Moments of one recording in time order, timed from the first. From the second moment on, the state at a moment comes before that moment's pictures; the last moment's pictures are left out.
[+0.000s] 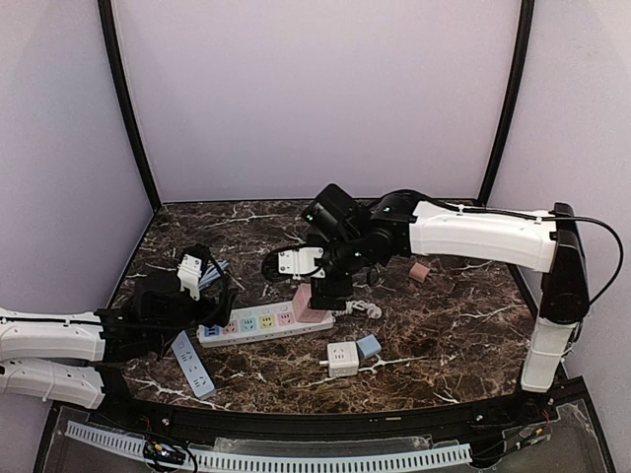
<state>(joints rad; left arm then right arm) -0.86 0.97 0.34 0.22 -0.49 -0.16 1.07 1.88 1.68 -0.78 0.07 -0.71</state>
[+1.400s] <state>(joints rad) -0.86 0.96 0.32 0.22 -0.48 -0.16 0.98 1.77 1.18 -0.07 -0.20 -0.49</state>
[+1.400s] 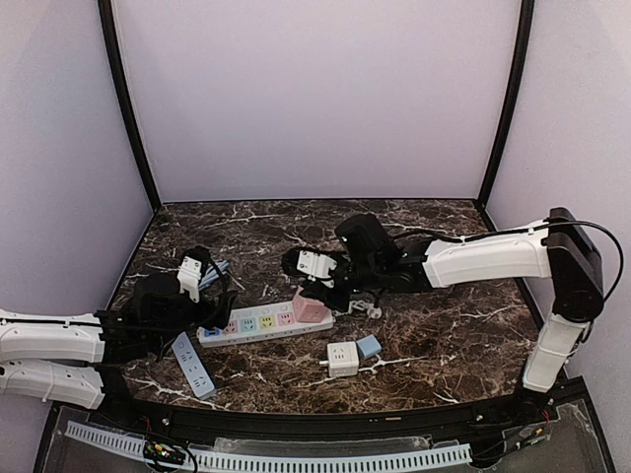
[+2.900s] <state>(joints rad) -0.86 0.95 0.32 0.24 -0.44 -0.15 0.99 1.84 1.15 0.08 -0.20 -0.38</state>
